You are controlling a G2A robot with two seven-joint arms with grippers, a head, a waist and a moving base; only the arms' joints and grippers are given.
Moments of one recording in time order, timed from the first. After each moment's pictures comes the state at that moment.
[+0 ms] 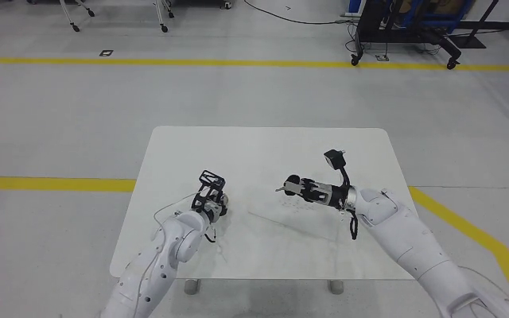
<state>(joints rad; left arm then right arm) 1.32 -1.18 -1.05 -1.58 1.21 -0.03 -0.59 -1.04 -1.02 0.89 -1.15 0.22 -1.01 0.66</state>
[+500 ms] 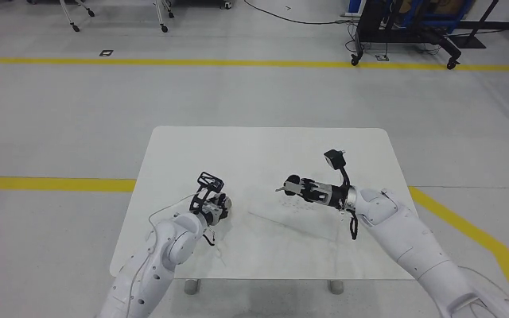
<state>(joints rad) 1.36 -1.18 -1.10 -1.61 1.11 -0.11 -0.61 -1.04 -1.02 0.89 -1.15 0.22 -1.01 0.66</state>
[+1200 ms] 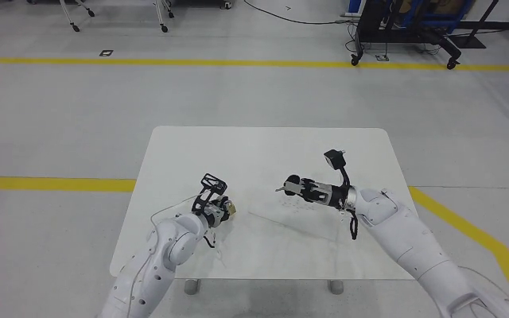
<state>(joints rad) 1.35 -1.18 -1.10 -1.62 1.13 -0.15 -0.63 -1.04 -1.02 0.89 -1.15 0.22 -1.01 0.66</state>
